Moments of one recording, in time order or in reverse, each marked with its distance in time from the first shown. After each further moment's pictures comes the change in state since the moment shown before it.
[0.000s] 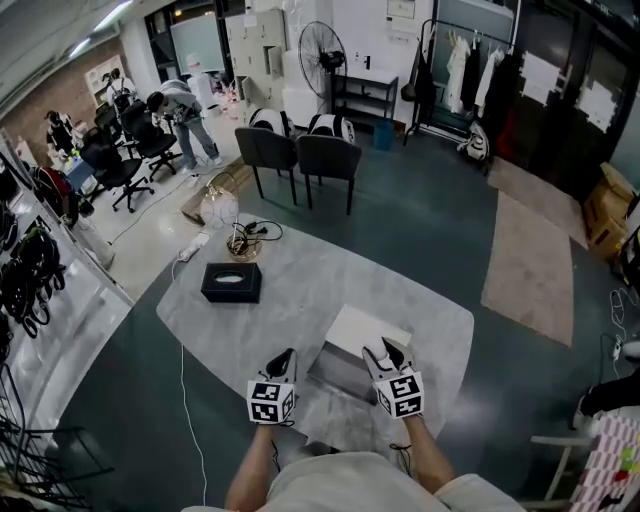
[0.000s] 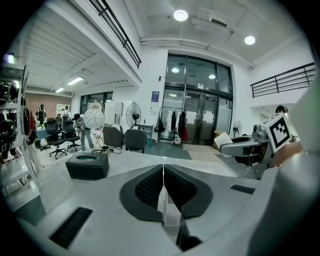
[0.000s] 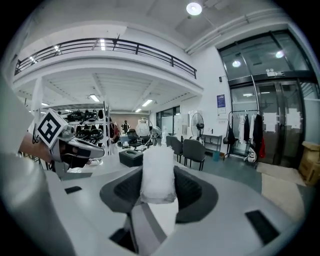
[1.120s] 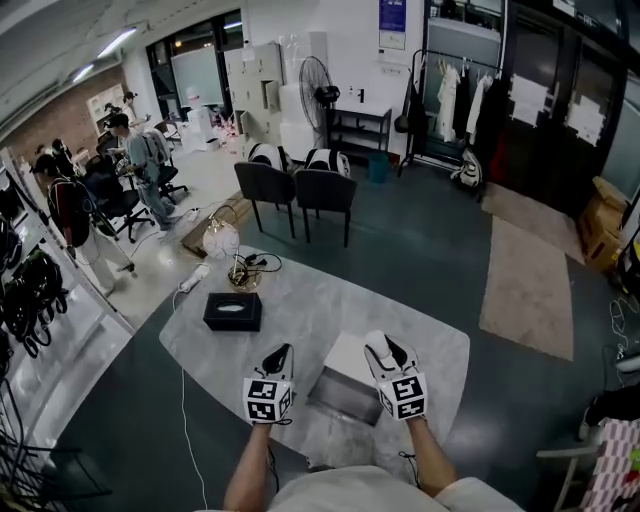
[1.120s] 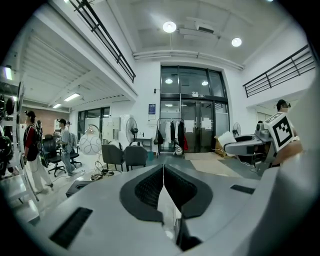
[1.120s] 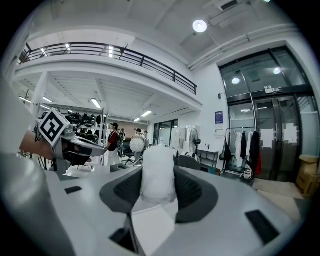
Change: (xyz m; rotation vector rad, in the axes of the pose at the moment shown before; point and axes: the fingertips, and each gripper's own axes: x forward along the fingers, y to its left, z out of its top) left arm 0.011 0.011 0.086 0.094 -0.134 0.006; right arm -0.001 -0.024 0.076 -0.072 -0.143 -0.055
